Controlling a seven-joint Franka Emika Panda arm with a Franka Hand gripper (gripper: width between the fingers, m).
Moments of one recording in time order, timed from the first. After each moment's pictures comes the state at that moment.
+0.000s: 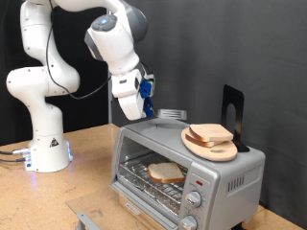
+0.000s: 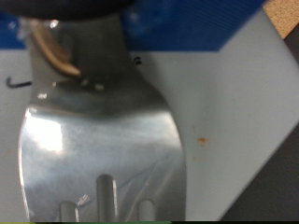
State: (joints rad) arm -0.12 -0.39 0.33 -2.56 0.73 2.11 -0.18
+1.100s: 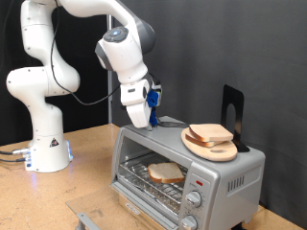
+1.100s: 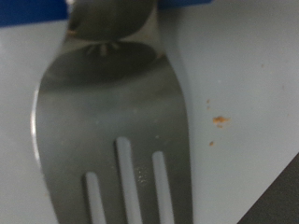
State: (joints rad) arm -0.12 -0.34 0.41 -2.58 0.78 2.23 -0.18
